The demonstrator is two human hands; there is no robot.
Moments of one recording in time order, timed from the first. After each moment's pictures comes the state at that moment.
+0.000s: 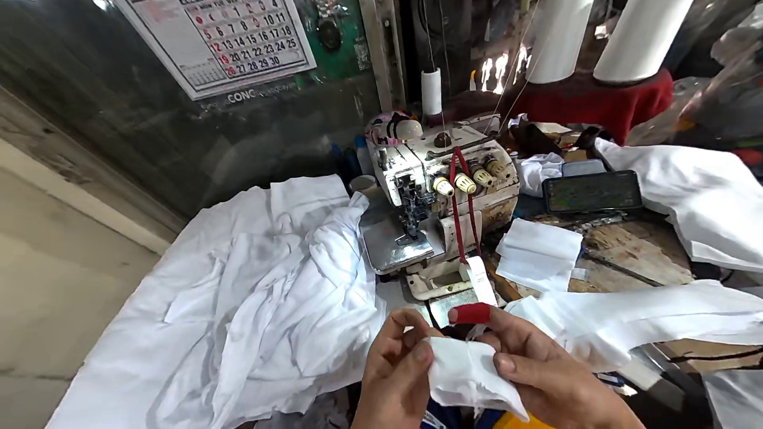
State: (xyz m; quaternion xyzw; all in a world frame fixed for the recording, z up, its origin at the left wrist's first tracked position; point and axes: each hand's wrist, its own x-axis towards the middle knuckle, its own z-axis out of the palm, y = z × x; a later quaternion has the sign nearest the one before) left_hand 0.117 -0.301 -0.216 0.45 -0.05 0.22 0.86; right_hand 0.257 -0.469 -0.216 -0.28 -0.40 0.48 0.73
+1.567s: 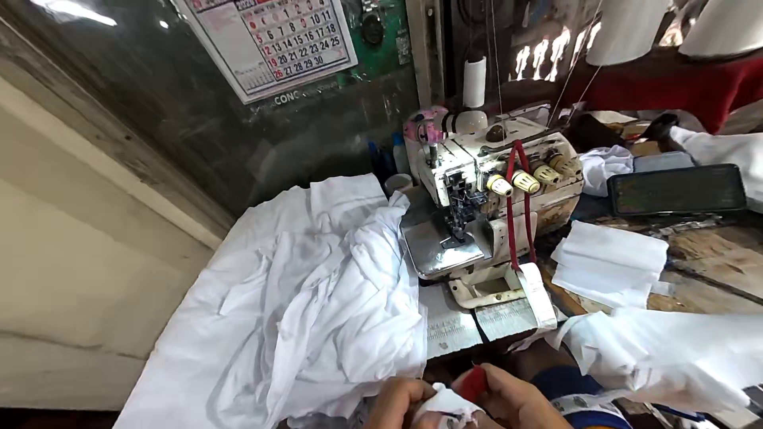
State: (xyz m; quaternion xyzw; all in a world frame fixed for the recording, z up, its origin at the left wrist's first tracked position) left_hand 0.031 -0.281 -0.206 0.83 0.20 0.22 0.47; right_hand 0.179 -0.429 -0.231 -0.59 -0.36 0.37 0.62
